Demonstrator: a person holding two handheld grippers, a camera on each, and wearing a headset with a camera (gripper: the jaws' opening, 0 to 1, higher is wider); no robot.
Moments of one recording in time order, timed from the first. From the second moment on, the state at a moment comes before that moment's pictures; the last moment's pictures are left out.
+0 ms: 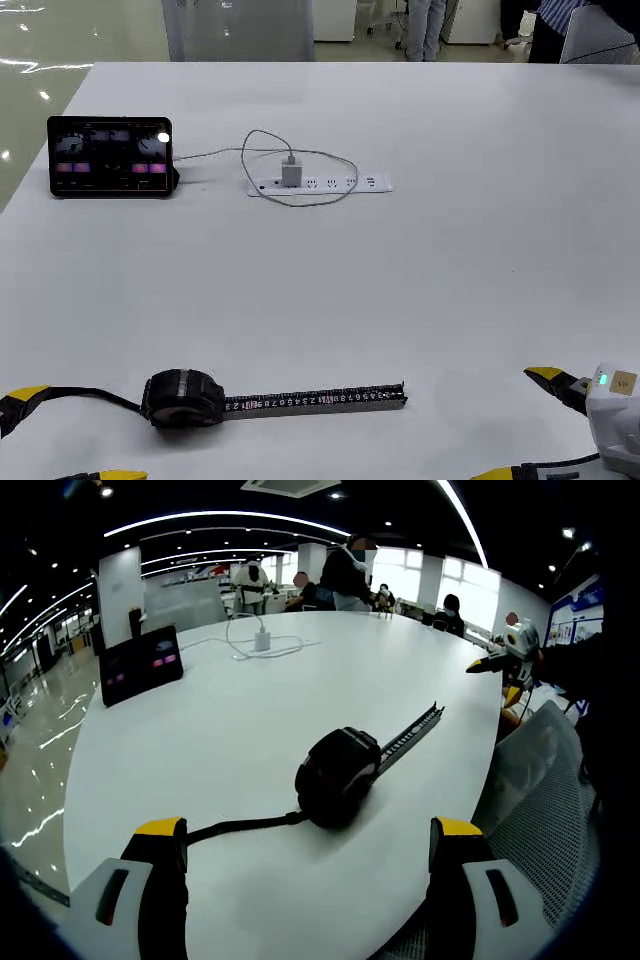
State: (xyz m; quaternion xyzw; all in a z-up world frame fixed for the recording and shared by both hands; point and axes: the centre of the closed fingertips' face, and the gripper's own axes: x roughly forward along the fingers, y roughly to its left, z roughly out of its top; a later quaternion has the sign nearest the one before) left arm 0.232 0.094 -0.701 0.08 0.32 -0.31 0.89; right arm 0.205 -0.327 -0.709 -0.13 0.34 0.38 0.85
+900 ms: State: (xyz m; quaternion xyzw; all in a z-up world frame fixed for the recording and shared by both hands) left arm 0.244 0.069 -0.697 0.08 0.32 -0.33 0.89; right arm 0.209 -0.317 -0.716 -0.17 0.35 0.40 0.83
